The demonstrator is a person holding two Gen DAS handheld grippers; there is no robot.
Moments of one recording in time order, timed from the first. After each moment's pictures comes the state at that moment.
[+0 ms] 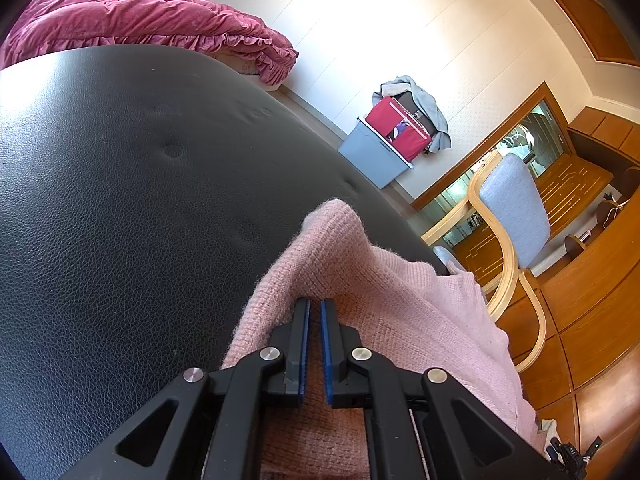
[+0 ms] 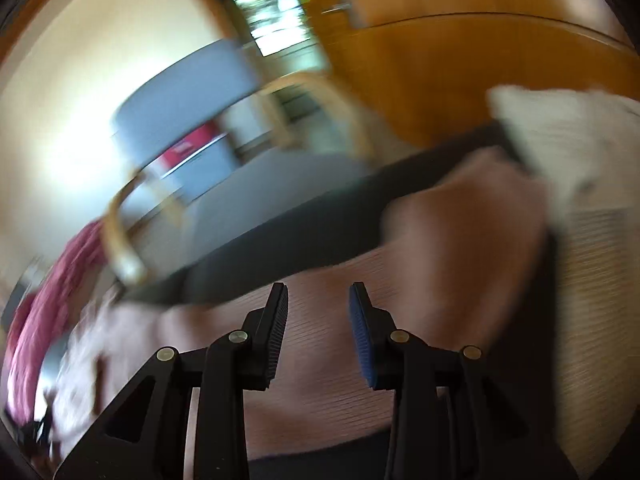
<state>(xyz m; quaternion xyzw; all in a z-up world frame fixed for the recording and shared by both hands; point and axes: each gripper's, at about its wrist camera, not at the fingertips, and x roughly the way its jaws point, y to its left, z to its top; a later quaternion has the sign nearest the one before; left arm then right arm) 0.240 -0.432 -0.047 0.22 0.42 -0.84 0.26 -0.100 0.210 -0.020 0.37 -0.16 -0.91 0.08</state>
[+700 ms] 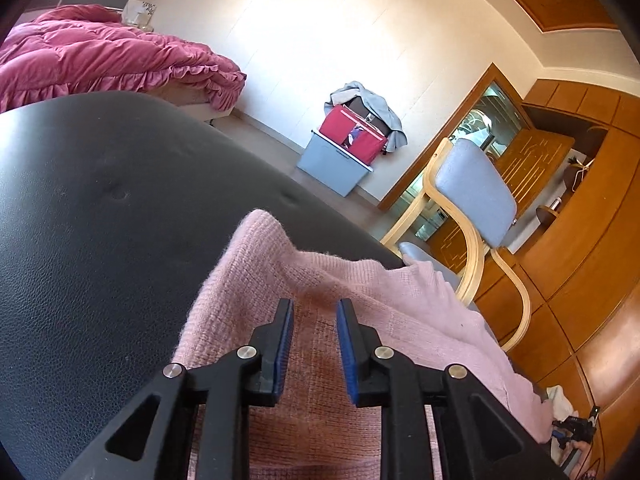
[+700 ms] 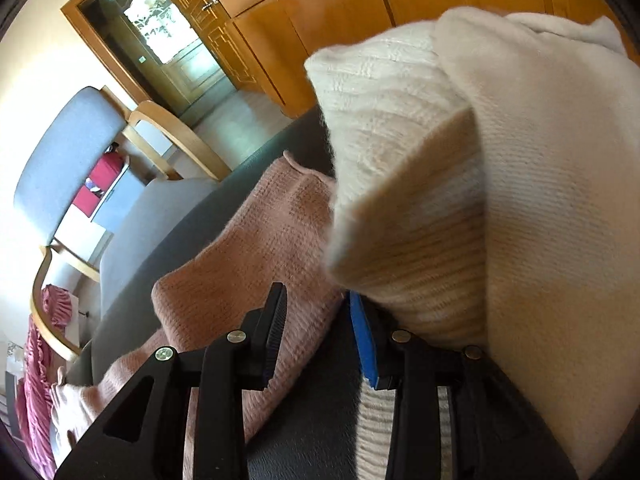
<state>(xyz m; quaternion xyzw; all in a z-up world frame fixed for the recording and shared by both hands) 0.230 -0.403 -0.026 0.20 0.35 -0.89 0.21 -0.164 0.330 -0.050 0.43 -0.24 -0.87 -0.03</state>
